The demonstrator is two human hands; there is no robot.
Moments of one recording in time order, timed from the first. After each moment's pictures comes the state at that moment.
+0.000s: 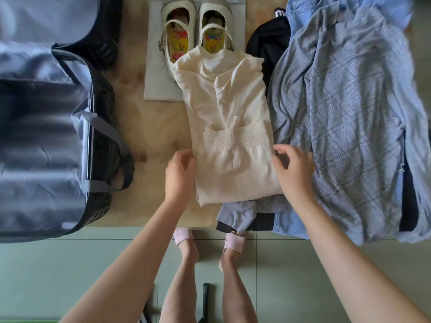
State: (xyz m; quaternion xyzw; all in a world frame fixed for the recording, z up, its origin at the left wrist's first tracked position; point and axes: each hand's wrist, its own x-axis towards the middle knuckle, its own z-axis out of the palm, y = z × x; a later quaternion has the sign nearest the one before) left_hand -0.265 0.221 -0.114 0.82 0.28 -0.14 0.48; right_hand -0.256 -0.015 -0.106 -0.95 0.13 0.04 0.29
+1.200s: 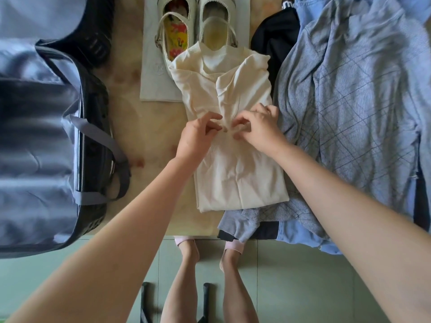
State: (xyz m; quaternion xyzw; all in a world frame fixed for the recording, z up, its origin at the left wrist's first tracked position) left_hand -0.172 0.207 -0.133 0.86 0.07 -0.15 0.48; right_hand -0.142 0.035 -0.123 -0.95 -0.09 0.18 0.24
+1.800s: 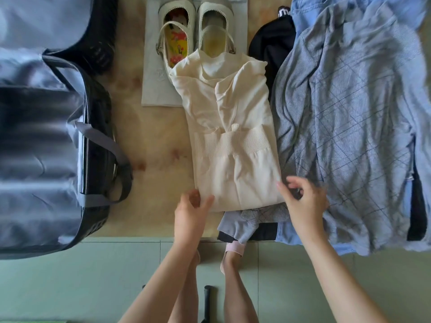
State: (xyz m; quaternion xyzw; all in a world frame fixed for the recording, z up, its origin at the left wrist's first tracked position) left_hand -0.313 0.199 -0.105 0.76 0.38 -0.23 0.48; right_hand -0.301 -0.030 -0.122 -0.92 0.23 0.06 0.31
